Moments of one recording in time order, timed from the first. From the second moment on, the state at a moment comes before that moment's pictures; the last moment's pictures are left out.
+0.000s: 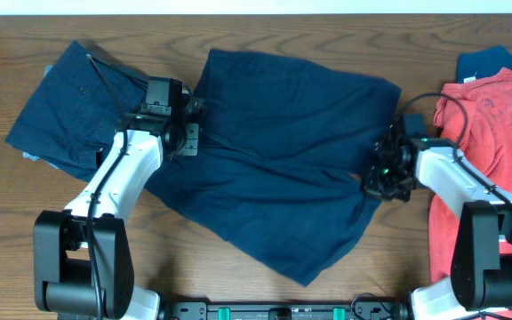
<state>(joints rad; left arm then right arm) -0.13 1.67 1.10 -0.61 -0.01 -0.05 0.03 1.70 0.90 -0.71 -0.24 0.31</state>
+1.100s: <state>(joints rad) -0.13 1.74 1.04 -0.65 -0.06 -0.09 0.03 1.70 0.90 -0.97 -0.31 0.33</state>
